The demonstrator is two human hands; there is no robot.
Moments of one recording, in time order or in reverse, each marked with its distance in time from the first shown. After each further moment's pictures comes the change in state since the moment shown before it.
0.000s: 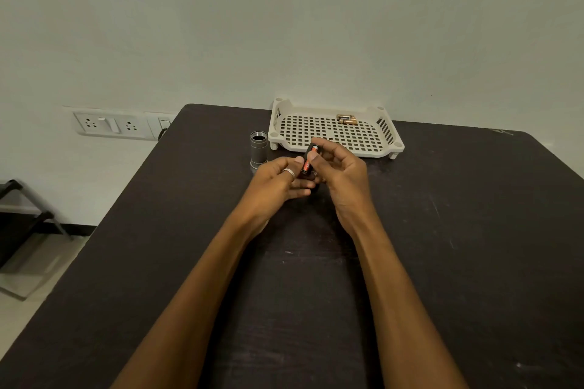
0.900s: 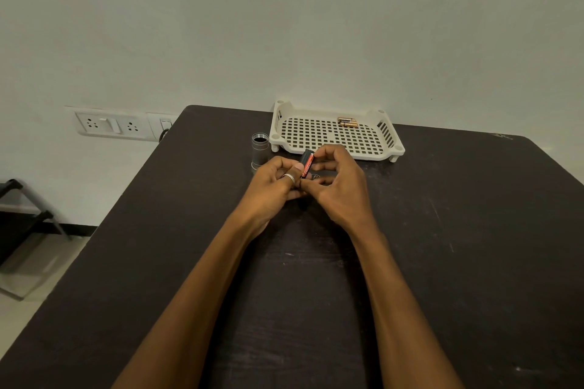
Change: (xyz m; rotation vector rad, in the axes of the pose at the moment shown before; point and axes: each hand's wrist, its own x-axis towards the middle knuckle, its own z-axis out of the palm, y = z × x) left_hand 0.001 -0.002 -0.004 0.014 0.045 0.037; right_hand -0.007 0.003 -0.004 -0.464 -0.050 -0.184
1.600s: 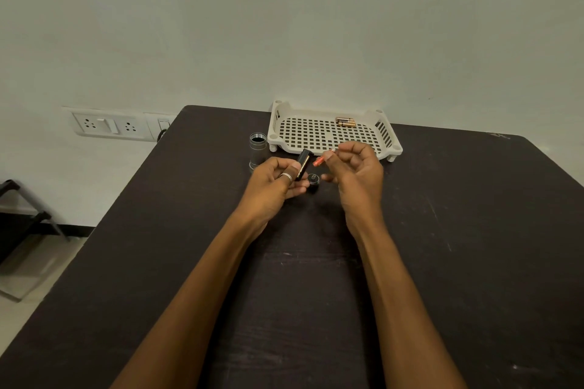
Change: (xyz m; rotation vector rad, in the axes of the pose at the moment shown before) left_hand 0.002 -0.001 0.004 -0.036 0.074 -0.029; right_hand 0.005 -0.006 -0.009 0.399 0.278 0.190
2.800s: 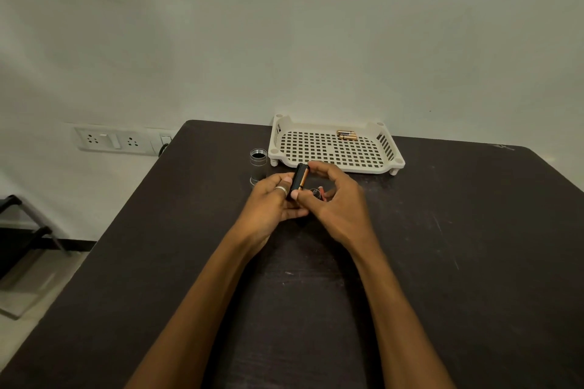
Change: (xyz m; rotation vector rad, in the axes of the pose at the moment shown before) left_hand -0.005 0.011 0.001 -0.037 -0.041 -0.088; right_hand -0.006 0.008 0.004 -0.456 -0.258 -0.133
